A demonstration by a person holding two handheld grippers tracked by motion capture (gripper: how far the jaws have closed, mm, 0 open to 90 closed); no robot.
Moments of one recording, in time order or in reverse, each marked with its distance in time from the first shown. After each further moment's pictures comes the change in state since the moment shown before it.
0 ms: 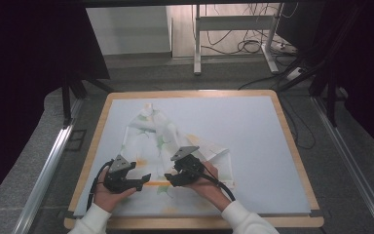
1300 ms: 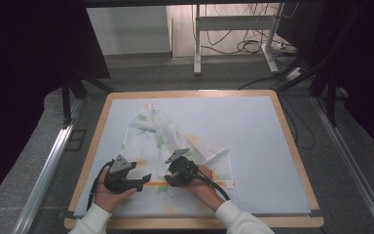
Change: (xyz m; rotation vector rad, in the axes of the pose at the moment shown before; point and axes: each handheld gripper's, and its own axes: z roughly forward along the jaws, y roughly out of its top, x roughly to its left) left arm -0.002 0.000 0.000 -0.003 0.005 0.011; right arm 0.002 -0.006 0.031 0.108 -0.029 -0.011
